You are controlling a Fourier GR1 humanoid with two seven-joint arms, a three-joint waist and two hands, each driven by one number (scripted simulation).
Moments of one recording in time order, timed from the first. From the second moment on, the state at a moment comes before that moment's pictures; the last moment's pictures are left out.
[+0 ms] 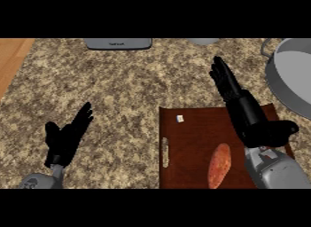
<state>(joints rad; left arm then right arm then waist) -0.09 0.33 -0.28 -1.33 0.30 0.15 0.06 -0.31 -0.26 0.32 -1.70 -0.15 -0.21 0.13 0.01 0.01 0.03</state>
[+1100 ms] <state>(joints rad) -0.20 0.41 -0.05 -1.58 0.29 0.29 0.16 0.13 -0.51 0.00 -1.48 -0.08 -0.05 -0.57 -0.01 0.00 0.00</state>
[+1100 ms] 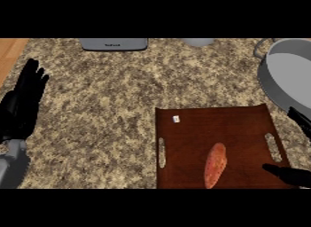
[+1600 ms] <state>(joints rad) -0.22 0.40 -0.05 -1.59 0.27 0.29 0.17 0.09 -0.72 0.20 -1.71 0.10 0.12 -0.12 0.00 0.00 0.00</state>
